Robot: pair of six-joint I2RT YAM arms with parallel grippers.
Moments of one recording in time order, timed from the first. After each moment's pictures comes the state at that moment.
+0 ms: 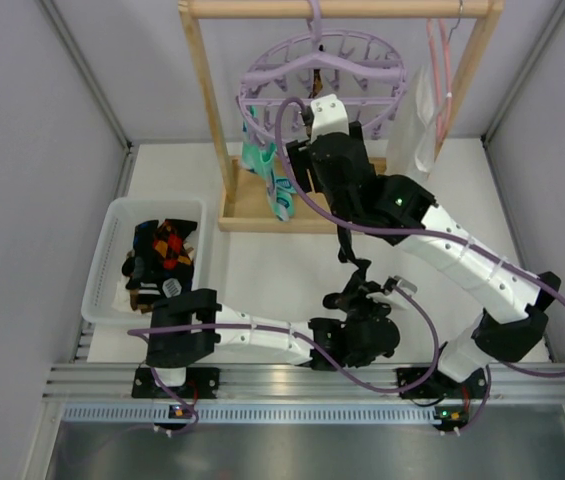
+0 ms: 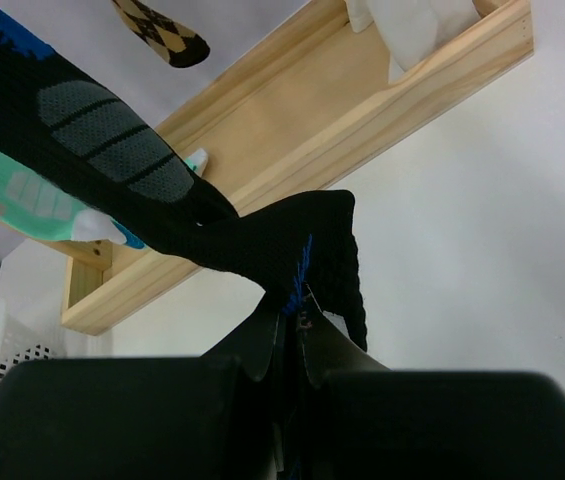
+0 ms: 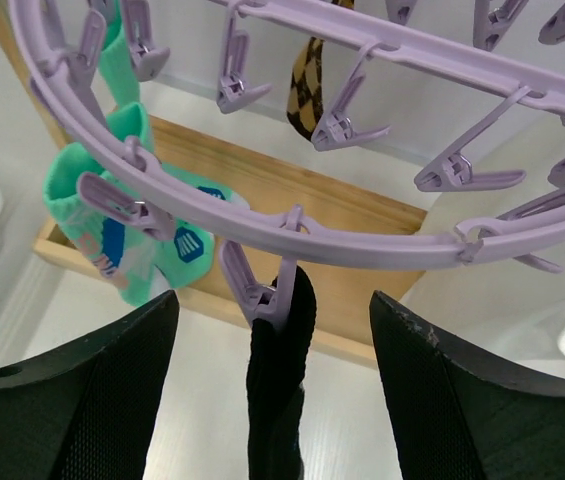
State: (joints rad) left arm -1.53 1.84 1.21 0.26 -1.25 0.15; right arm 1.00 1.54 1.89 -0.70 0.77 0.08
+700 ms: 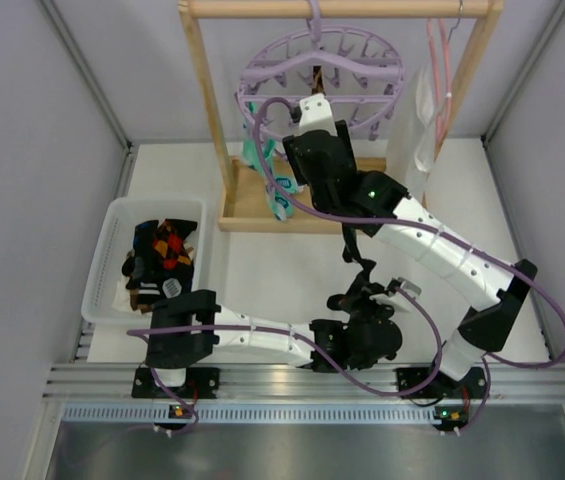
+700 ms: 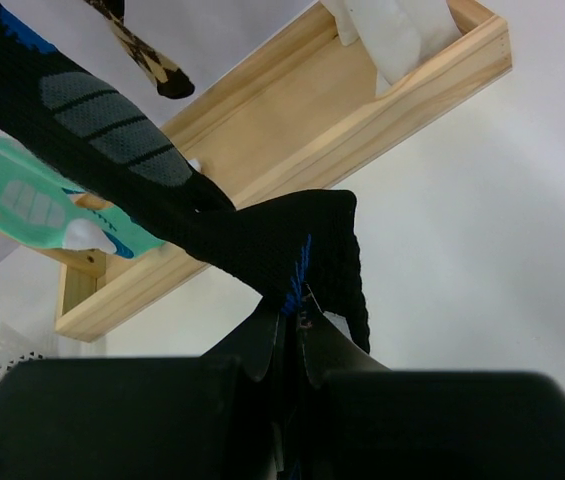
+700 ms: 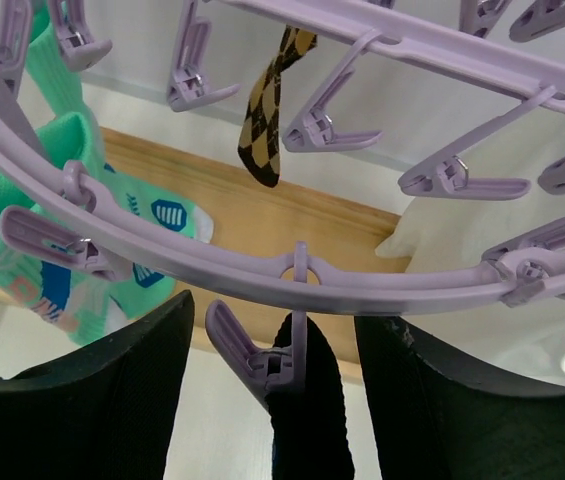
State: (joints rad) left arm -1.54 1.84 1.23 0.26 -1.24 0.16; right arm 0.95 1.64 1.87 -0.61 0.83 0.04
